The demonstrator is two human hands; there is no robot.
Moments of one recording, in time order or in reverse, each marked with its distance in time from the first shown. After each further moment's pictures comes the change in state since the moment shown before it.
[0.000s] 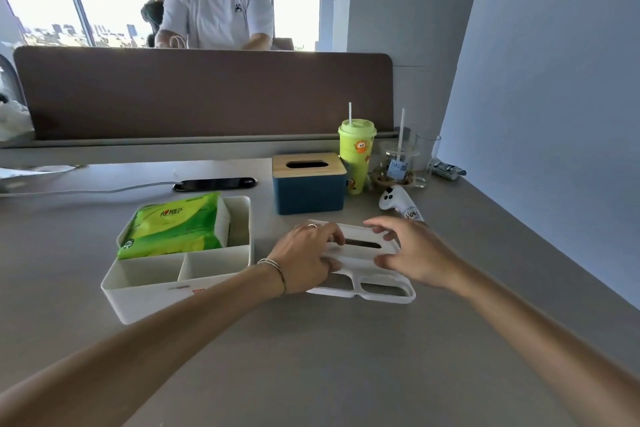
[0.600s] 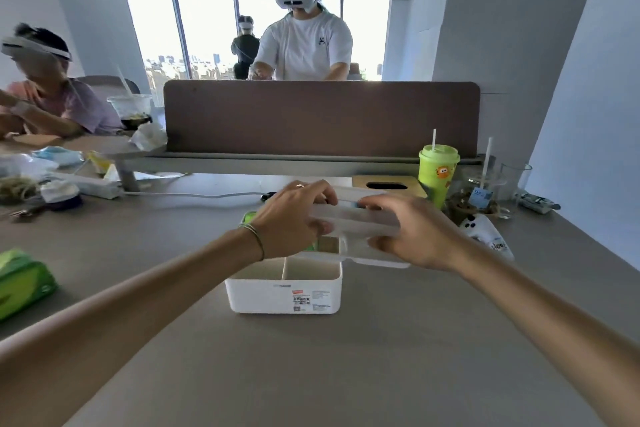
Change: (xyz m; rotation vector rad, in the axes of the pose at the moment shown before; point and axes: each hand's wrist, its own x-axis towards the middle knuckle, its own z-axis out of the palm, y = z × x) left_hand -0.073 -0.064 -0.140 0.063 0.297 -0.027; right_hand 0.044 -0.137 0.005 -0.068 0.107 -0.435
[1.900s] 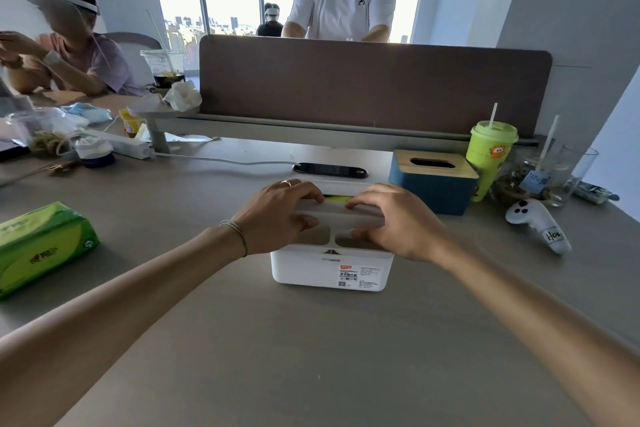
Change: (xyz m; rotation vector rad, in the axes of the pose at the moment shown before) left_hand -0.058 -0.094 -0.001 0.082 -0.030 -0.060; right_hand 0.044 -0.035 0.087 0.014 -0.081 -0.061
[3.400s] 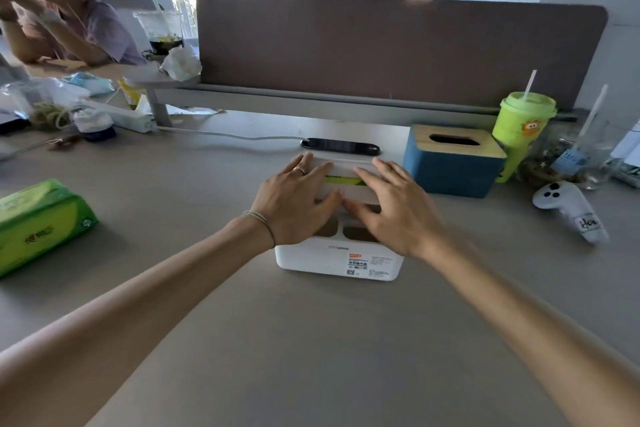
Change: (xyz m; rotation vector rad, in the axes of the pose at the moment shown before) left_hand 0.010 0.019 0.021 0.134 -0.060 -0.243; right_hand 0.010 -0.002 0.036 -0.078 -0.017 0.174
